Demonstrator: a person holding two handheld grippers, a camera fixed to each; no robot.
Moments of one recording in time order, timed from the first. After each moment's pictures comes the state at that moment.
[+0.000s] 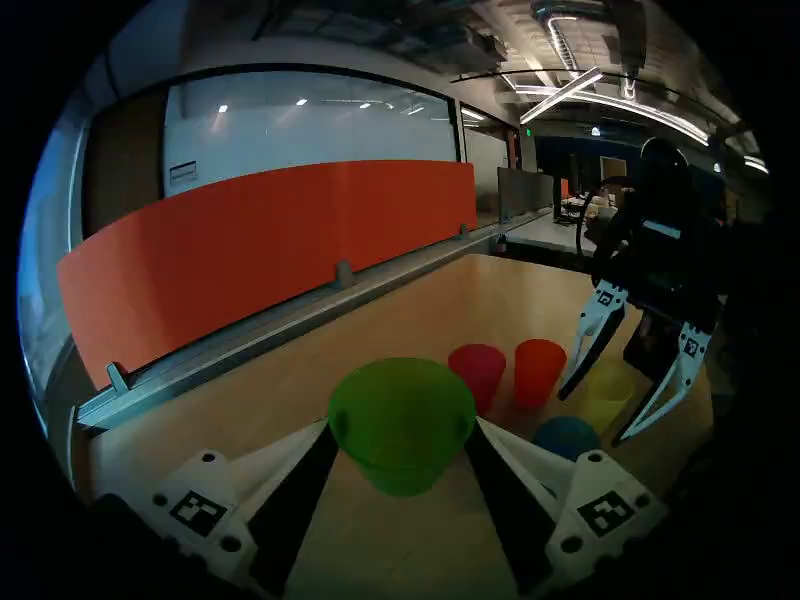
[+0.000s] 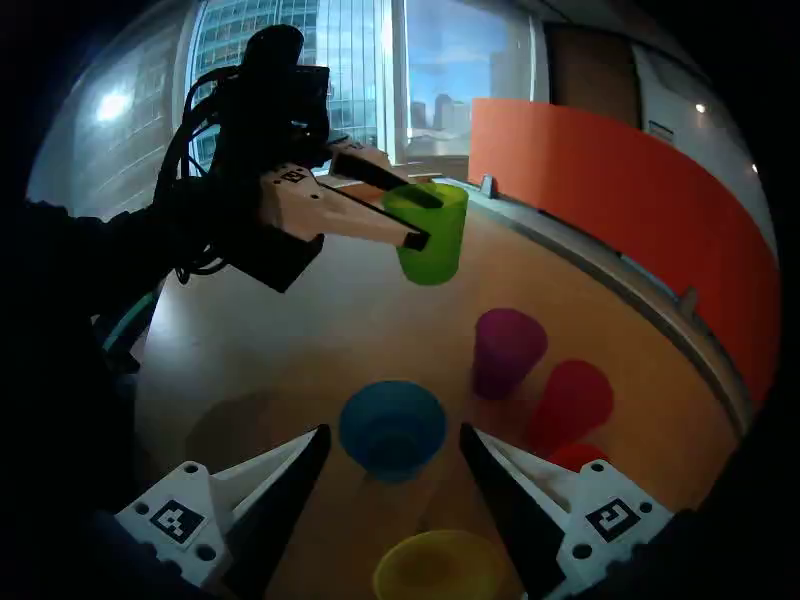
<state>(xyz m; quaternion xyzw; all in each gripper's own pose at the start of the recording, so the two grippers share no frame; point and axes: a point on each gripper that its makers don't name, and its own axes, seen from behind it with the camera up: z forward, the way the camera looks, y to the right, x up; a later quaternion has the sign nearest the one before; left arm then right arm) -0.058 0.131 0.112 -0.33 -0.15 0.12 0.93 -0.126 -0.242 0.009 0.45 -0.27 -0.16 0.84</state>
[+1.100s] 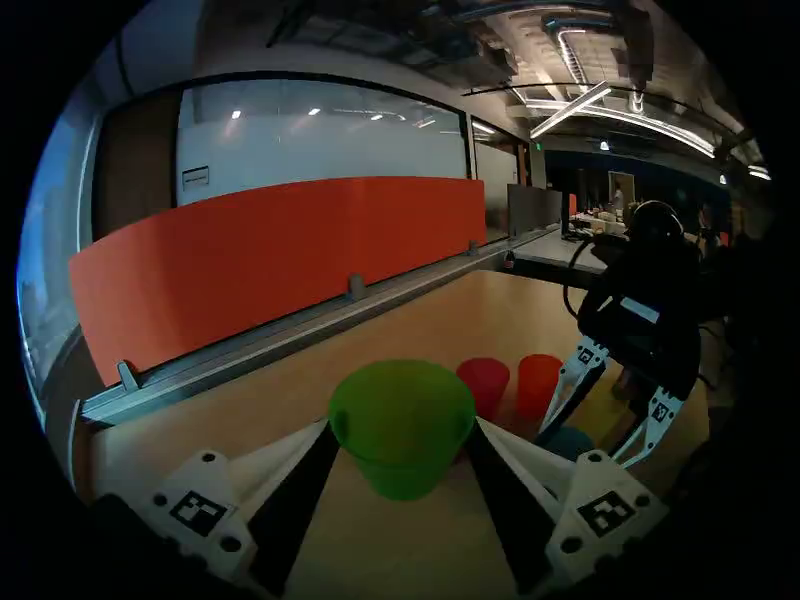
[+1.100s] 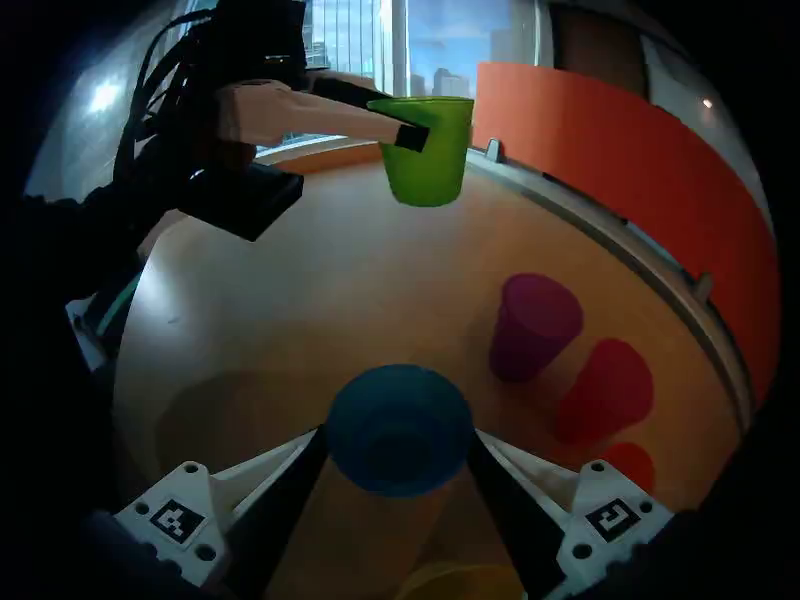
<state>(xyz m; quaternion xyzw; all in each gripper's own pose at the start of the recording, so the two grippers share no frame) -0.041 0.112 0.110 -0.32 -0.13 0.10 0.93 -0.167 -0.259 0.017 0.43 -0.31 -0.19 0.83</state>
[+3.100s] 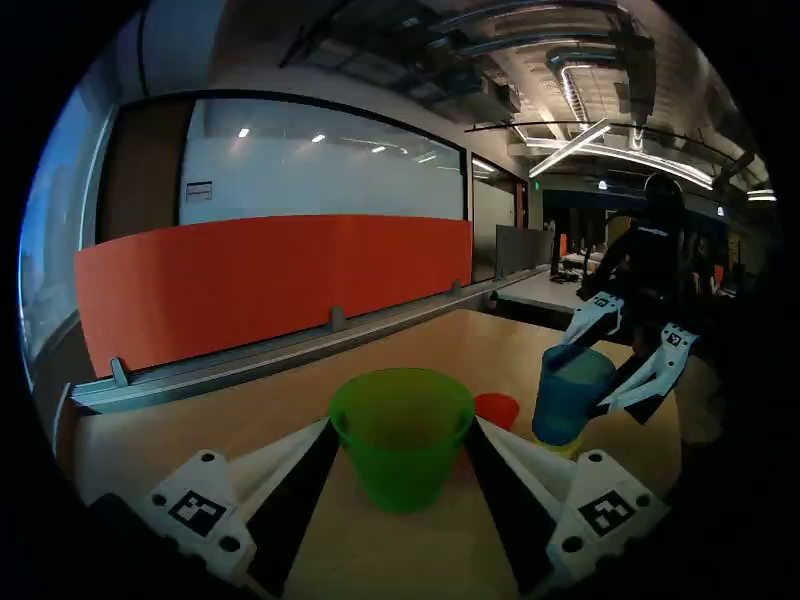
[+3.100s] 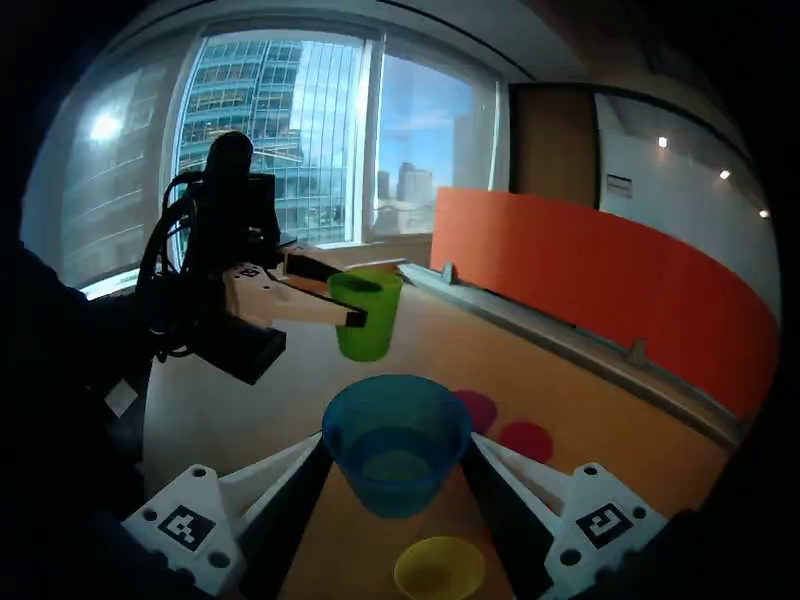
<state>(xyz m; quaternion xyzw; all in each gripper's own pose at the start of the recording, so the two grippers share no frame) -0.009 0.140 0.058 -0.33 -0.08 0.05 0.94 -0.031 -0.231 -0.013 0.40 -0.14 -0.12 0.90</state>
